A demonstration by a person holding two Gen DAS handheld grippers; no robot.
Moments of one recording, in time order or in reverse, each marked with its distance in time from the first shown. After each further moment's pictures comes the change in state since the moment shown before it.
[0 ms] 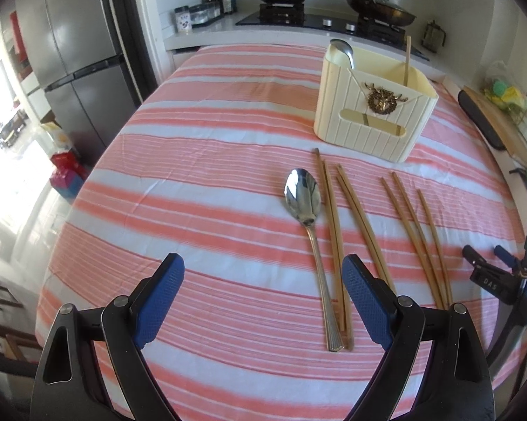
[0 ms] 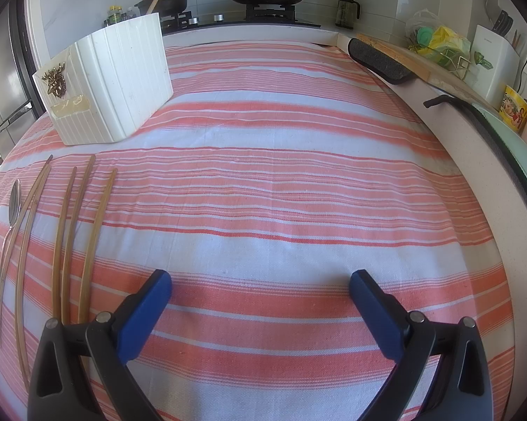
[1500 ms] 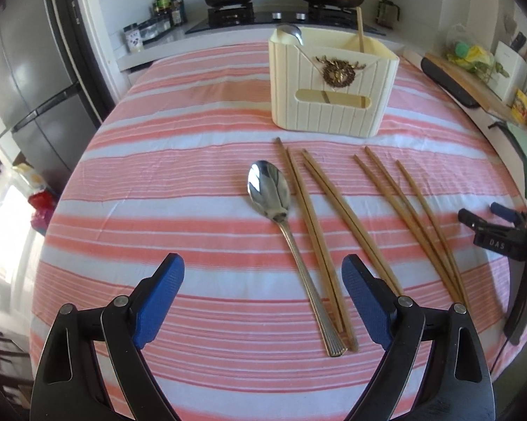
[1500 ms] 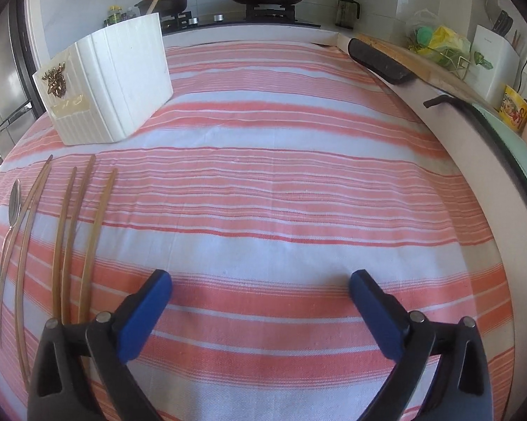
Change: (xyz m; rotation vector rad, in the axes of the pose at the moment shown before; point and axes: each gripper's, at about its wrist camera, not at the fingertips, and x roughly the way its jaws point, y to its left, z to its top) left arm 0.024 -0.025 -0.007 0.171 -0.025 -0.063; right arm 0.000 0.001 0.000 0.001 0.000 -0.002
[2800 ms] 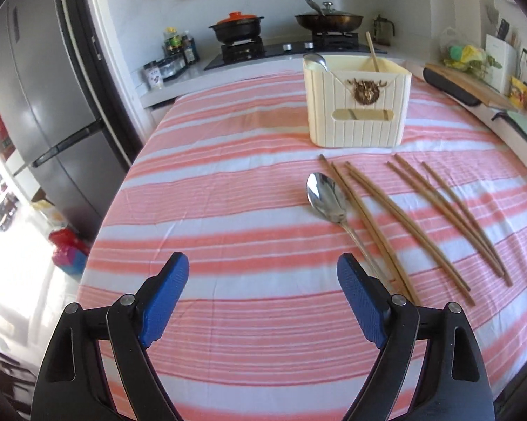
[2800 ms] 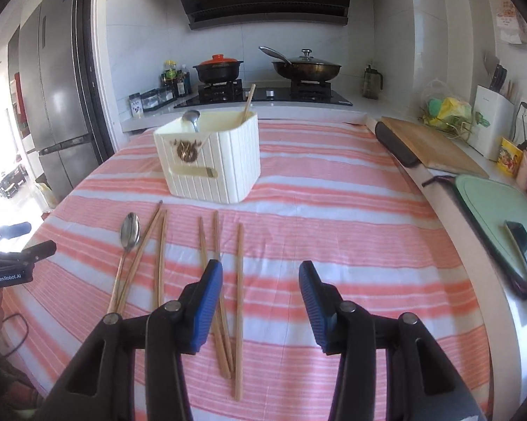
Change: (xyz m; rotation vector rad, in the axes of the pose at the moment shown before) left arm -0.017 0.041 -0.023 0.106 -0.153 0.079; right arm -0.140 0.064 -0.025 -0.055 -0.256 0.097
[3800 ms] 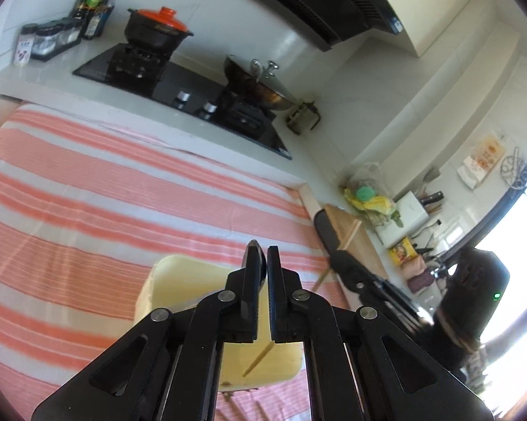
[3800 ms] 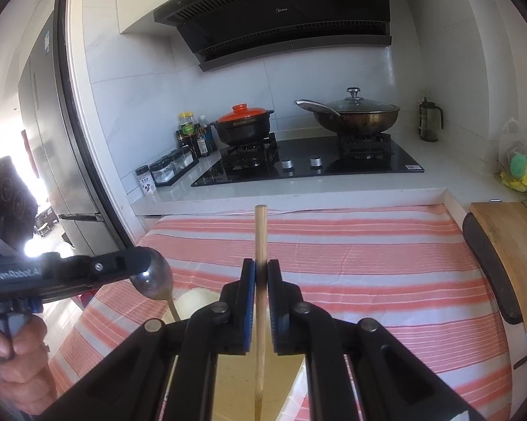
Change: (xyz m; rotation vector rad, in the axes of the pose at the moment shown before) left arm 0.128 0.004 0.286 -0.397 -0.034 -0.723; right arm 0.174 0.018 0.265 0.060 -0.131 0.205
